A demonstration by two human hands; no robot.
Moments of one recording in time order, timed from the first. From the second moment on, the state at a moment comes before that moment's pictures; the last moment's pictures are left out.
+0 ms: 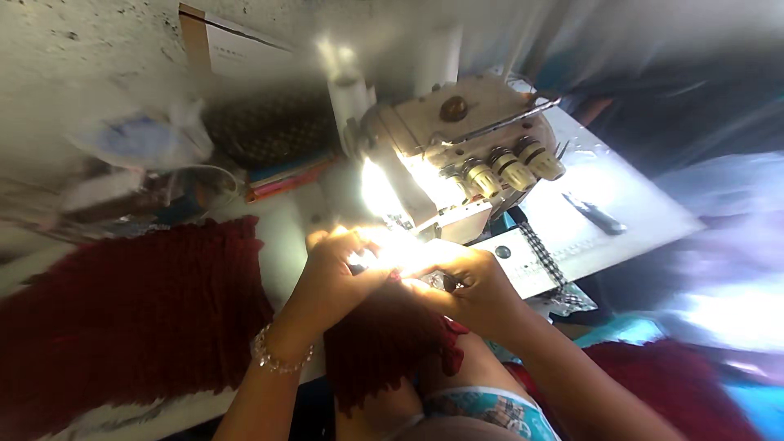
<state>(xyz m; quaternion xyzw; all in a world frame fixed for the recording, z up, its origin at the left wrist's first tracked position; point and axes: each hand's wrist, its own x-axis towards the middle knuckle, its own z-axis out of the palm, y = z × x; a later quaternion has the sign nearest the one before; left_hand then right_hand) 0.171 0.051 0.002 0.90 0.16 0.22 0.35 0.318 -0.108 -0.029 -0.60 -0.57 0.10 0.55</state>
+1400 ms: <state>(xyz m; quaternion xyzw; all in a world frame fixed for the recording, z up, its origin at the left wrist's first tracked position) 0.167 0.031 0.000 0.81 0.24 0.27 0.46 0.295 -0.106 -0.052 -0.66 -0.48 0.00 0.58</state>
